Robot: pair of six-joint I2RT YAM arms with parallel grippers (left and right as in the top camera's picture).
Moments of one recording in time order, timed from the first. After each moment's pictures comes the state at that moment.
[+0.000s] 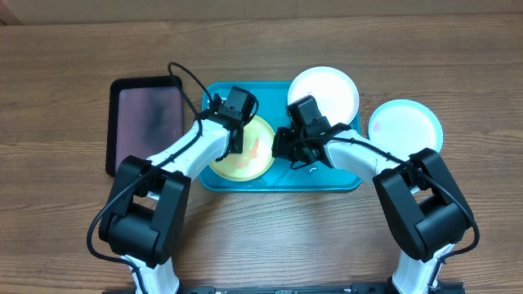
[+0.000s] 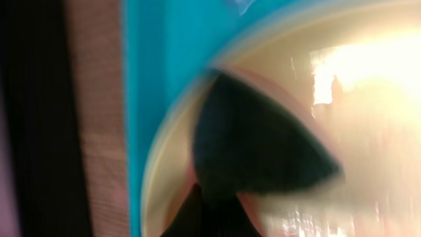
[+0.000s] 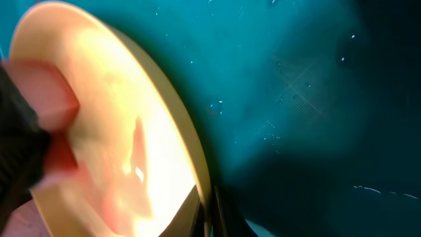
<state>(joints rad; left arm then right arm) -0.41 1.92 1.21 -0.63 -0.37 -0.36 0.51 1.96 1.11 -0.23 -0.32 0.75</state>
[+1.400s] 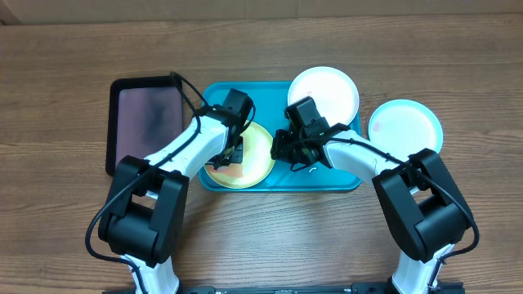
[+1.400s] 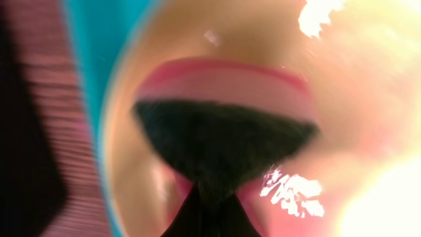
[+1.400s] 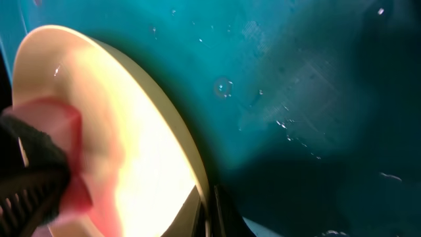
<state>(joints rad) -0.40 1.93 1.25 -0.84 -0.19 -0.38 0.51 1.95 1.11 -0.26 -0.34 0.72</state>
